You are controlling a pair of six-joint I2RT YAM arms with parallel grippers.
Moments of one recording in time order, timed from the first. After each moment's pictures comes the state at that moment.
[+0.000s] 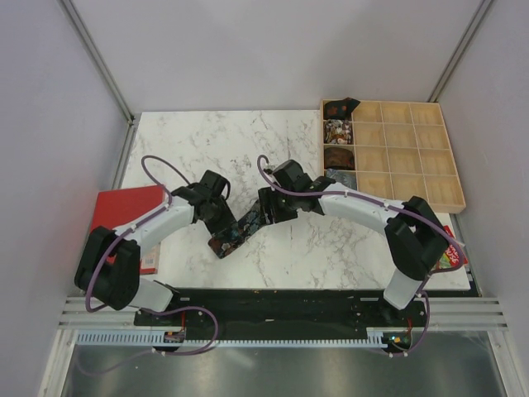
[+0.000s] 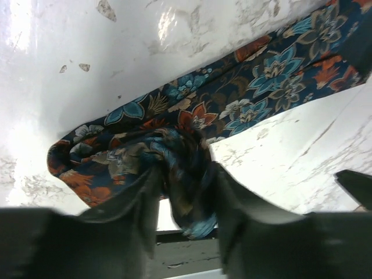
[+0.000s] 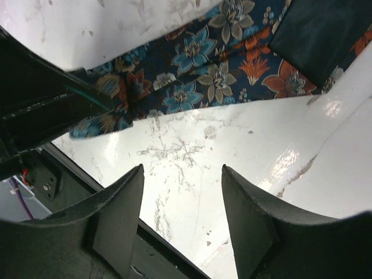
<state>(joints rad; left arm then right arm) -0.47 1.42 0.86 -0.65 0.06 -0.96 0.77 1.73 1.21 -0.40 -0.23 0.50</state>
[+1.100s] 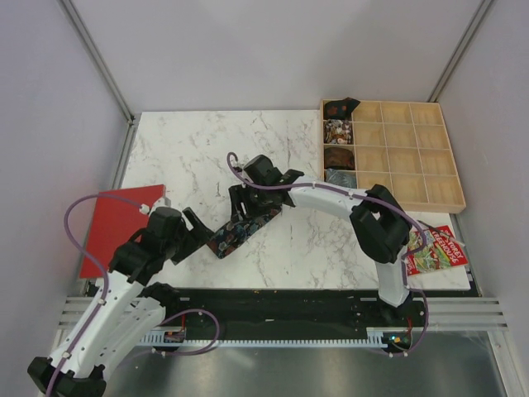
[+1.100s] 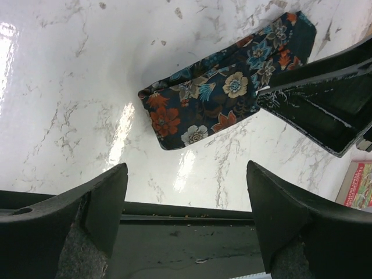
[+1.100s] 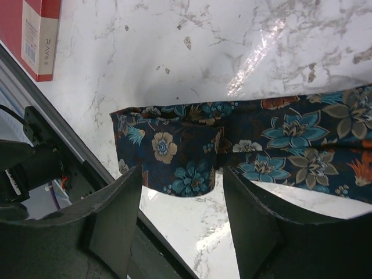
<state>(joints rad) -0.43 0.62 0.67 -0.88 -0.10 -0.95 0.85 1.97 1.48 -0.40 -0.34 0.51</state>
